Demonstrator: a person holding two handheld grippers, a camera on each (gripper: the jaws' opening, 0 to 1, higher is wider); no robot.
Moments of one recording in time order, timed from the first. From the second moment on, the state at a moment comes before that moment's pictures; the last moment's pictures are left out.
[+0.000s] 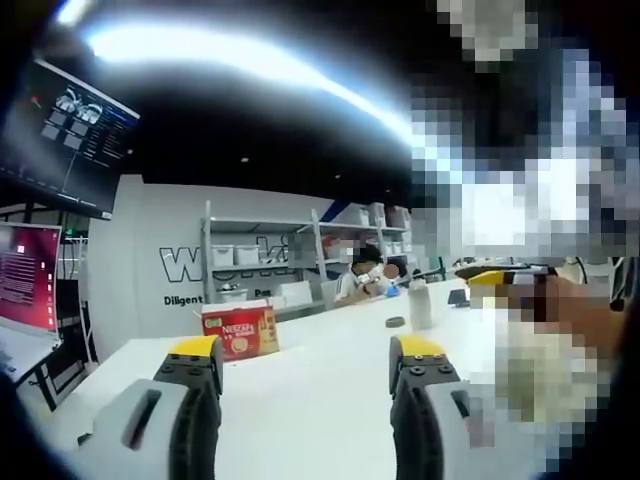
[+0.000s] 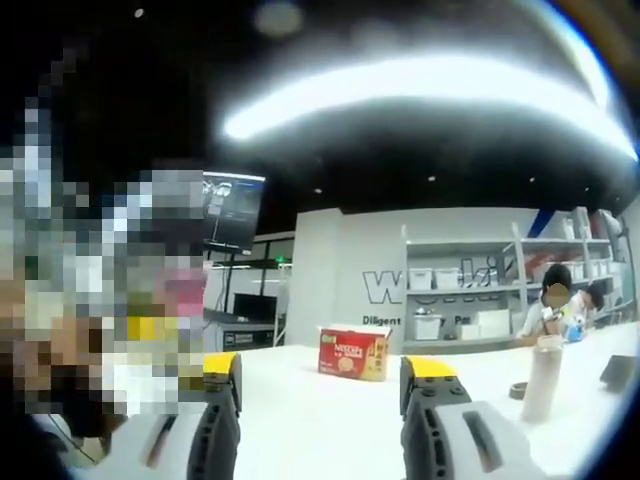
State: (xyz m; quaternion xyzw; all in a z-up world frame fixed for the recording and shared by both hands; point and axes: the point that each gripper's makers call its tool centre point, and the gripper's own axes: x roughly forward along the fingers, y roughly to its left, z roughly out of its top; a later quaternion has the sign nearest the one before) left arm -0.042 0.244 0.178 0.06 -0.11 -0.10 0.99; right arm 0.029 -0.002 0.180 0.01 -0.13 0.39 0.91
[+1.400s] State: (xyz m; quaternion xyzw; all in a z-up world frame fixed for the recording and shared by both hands) left arm -0.020 0.272 0.191 0.05 -0.11 -0.08 0.99; right arm 0.059 0.080 0.196 -0.11 -0.12 0.49 0.86
